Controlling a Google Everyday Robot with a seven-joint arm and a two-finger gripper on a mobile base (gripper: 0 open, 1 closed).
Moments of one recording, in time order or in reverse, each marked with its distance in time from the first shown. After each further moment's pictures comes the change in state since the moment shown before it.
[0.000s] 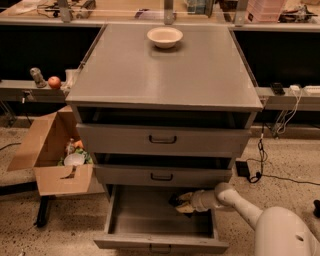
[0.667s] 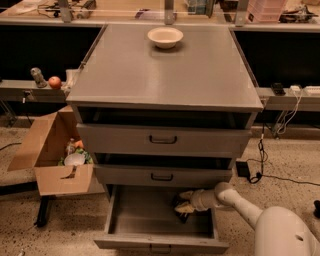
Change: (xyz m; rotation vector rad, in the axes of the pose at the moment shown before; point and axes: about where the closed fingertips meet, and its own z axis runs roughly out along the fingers) arm 0.000 0.000 0.000 0.000 0.000 0.000
